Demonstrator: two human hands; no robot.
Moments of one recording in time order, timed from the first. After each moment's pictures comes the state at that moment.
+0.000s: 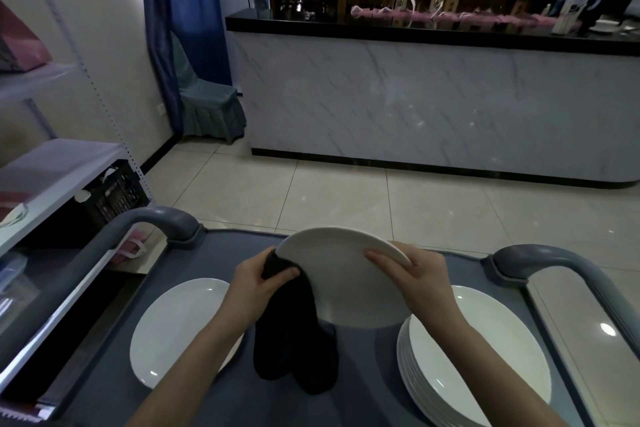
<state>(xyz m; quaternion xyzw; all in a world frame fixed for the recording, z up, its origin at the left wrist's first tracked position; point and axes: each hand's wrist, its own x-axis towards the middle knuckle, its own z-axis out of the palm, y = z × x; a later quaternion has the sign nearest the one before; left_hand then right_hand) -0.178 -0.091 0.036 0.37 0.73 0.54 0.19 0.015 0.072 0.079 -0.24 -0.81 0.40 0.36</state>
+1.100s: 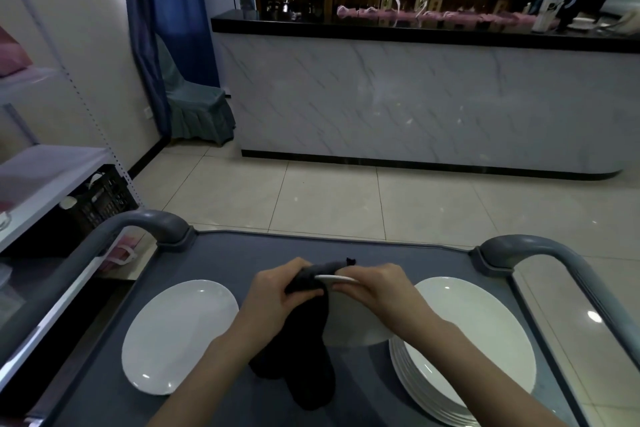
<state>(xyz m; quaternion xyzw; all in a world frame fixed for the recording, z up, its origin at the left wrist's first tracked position) -0.144 -0.084 0.036 0.51 0.70 0.47 0.14 0.016 0.063 0.063 -0.11 -0.94 0.24 0.20</state>
